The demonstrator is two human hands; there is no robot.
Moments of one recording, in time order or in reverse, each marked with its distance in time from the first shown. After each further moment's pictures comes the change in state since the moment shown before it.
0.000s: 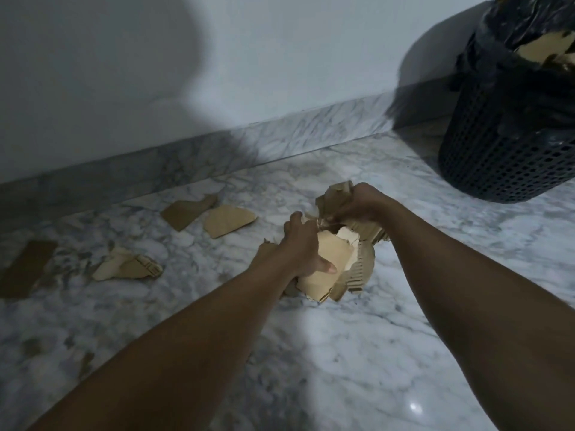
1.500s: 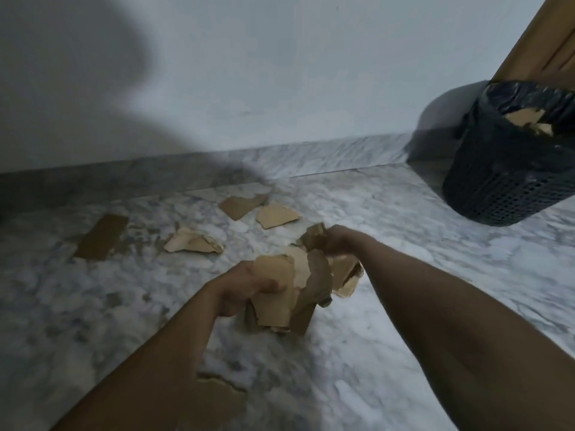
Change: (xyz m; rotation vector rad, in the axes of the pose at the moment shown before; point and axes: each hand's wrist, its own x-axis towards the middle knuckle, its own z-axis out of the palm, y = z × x) left_hand -0.163 -0.178 -0.029 -1.150 -0.171 -0.119; right_hand -0.070 -0.088 0.108 -0.499 -0.208 -0.006
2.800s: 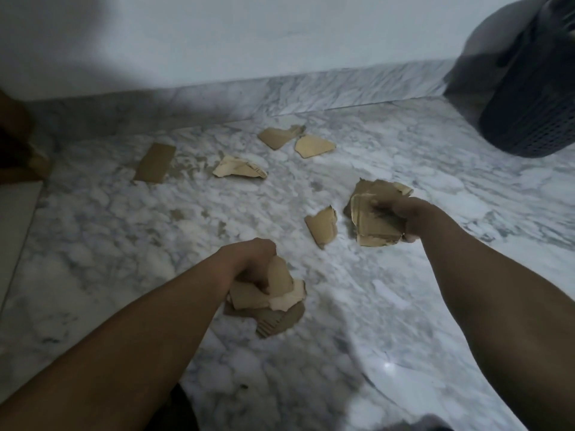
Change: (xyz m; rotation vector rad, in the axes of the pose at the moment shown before) left_hand -0.085 -0.071 -0.039 1.389 -0.204 -0.164; right_hand -0.107 0.010 0.069 1.106 0.008 0.447
